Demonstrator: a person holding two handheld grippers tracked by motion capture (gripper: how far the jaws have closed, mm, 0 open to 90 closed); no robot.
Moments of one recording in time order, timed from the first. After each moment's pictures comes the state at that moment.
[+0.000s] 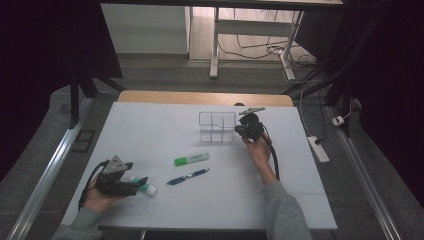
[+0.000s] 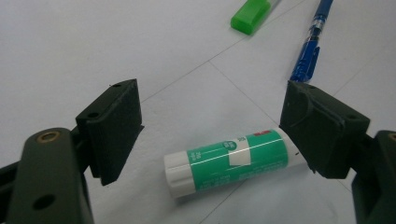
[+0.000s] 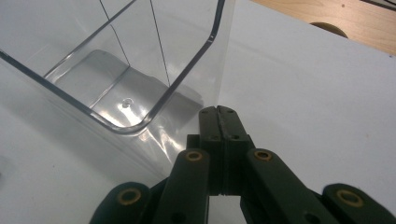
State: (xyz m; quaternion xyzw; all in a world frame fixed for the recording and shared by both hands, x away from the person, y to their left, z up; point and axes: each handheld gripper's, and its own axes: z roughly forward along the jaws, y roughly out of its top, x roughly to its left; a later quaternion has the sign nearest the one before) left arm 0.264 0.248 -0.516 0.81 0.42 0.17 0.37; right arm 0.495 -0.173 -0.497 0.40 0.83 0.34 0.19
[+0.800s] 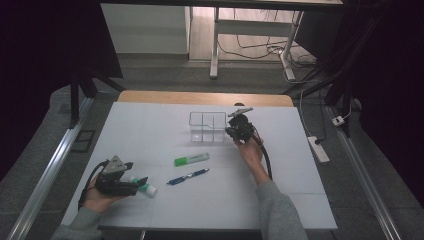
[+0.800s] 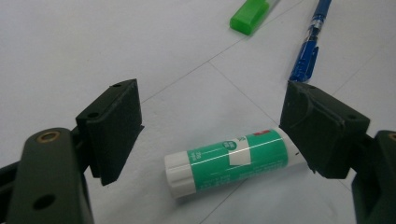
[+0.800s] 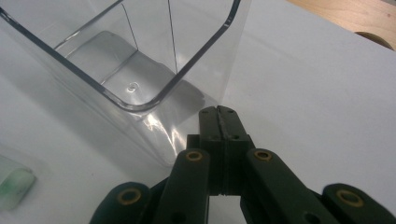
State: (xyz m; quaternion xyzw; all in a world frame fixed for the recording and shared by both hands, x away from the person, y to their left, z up) left arm 0.264 0.248 -0.515 0.81 0.41 0.17 0.37; right arm 0.488 -0.142 -0.499 0.38 0.85 0.32 0.18
